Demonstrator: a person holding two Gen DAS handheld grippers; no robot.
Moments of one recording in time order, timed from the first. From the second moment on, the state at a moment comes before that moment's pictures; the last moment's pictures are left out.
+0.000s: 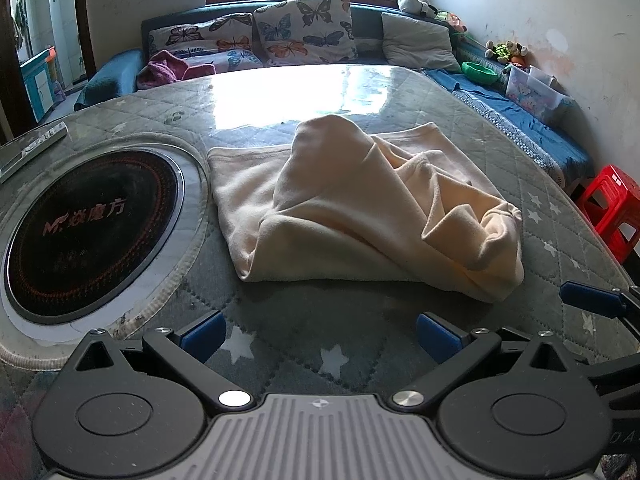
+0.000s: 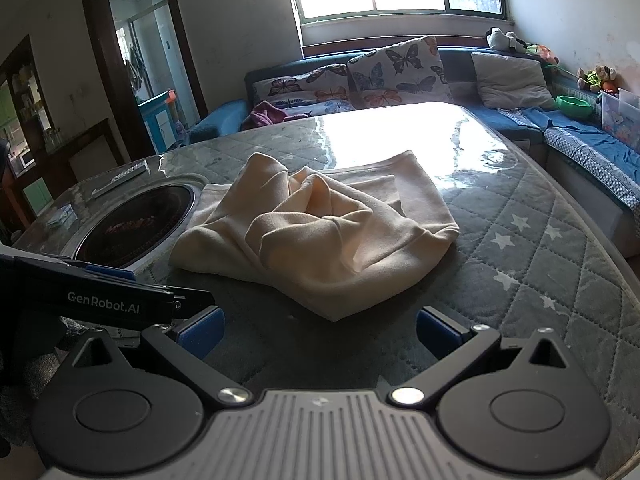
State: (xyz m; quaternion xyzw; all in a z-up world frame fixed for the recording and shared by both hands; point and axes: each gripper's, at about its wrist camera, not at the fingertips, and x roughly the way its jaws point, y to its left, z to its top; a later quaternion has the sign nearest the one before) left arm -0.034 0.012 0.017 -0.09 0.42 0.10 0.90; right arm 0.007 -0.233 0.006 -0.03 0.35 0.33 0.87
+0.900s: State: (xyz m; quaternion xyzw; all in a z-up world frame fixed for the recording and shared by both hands) left arm -0.007 0.027 0.039 -0.08 0.41 0.10 0.90; right arm 0.036 -0.213 0.024 -0.04 0.34 0.36 0.87
